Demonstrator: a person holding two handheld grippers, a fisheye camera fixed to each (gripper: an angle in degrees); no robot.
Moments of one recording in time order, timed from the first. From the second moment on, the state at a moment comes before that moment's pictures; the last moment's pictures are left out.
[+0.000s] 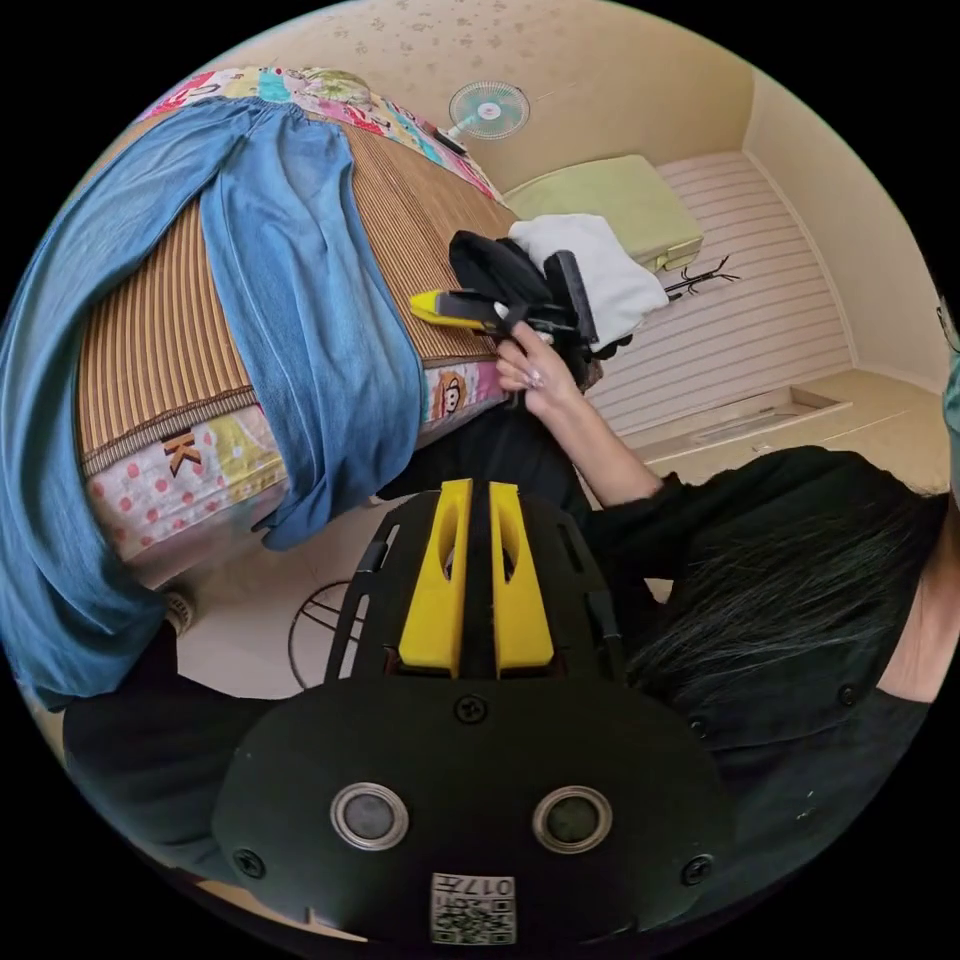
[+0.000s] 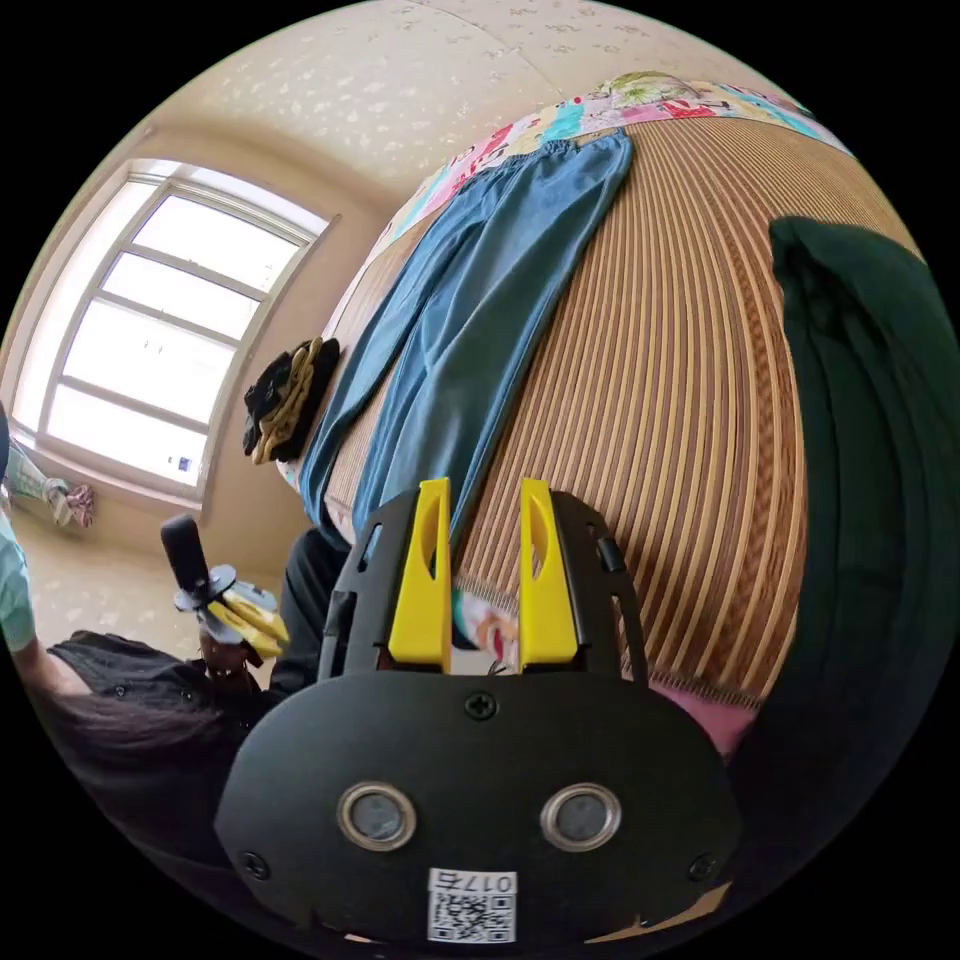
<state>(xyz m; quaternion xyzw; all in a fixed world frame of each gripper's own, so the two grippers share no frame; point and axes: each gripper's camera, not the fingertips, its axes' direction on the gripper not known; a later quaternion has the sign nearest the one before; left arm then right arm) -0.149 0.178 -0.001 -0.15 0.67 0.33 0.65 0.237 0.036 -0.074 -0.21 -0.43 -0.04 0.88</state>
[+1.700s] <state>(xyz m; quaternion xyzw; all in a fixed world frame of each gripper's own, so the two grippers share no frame) -0.187 0.124 -0.047 -0.13 0.78 0.14 0.59 0.417 0.154 -0.143 -0.23 -0.65 -0.14 0.71</state>
